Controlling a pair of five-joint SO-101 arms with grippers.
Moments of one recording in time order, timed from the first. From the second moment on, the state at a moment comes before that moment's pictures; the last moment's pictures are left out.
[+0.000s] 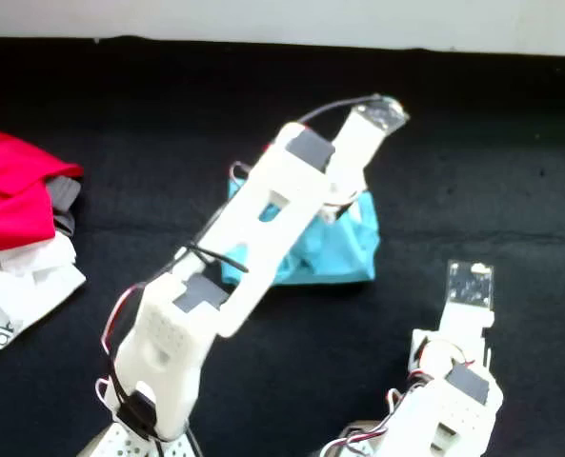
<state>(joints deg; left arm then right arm) 29.4 34.7 -37.2 77.4 -8.4 26.3 -71.4 95.2 45.5 23.9</state>
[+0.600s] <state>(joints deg) 19.7 41.6 -53.9 96.5 -1.6 26.3 -71.4 95.2 45.5 23.9</state>
